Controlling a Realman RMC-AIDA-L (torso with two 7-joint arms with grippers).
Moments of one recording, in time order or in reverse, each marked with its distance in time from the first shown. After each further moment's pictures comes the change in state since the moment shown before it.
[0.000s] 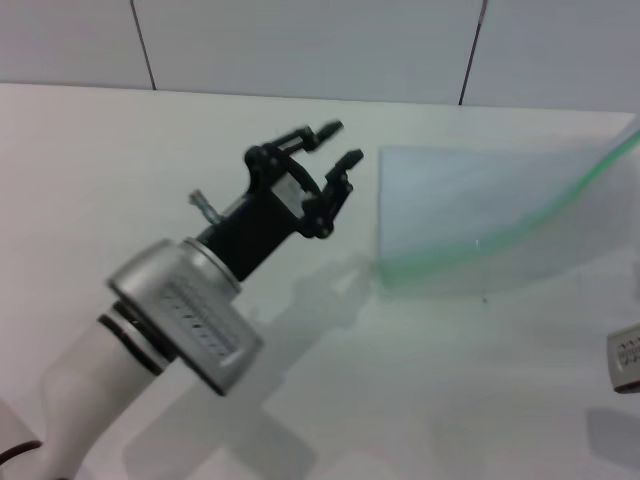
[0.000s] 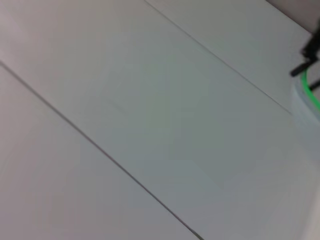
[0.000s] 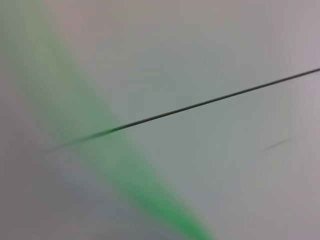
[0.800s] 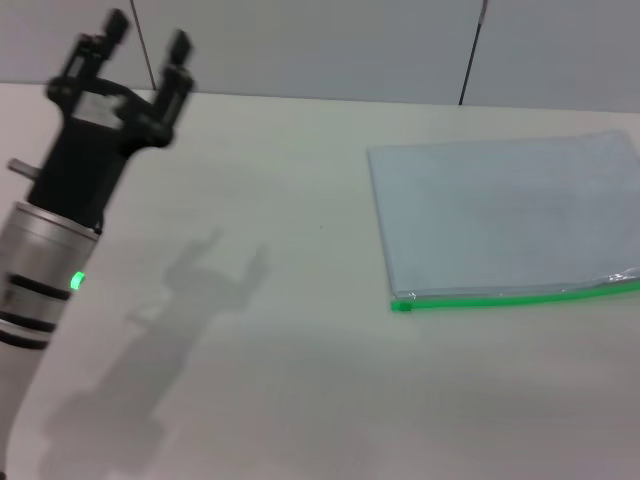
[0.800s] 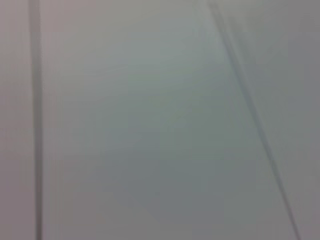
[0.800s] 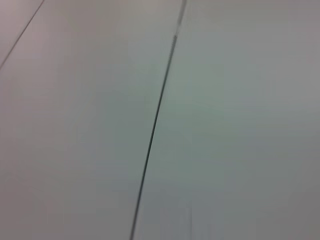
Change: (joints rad) left arm 0.096 0.011 -0.001 0.155 -0.259 0.379 -0.819; right arm -0.008 -0.010 -0.076 0.081 -0.017 -0.395 1.196
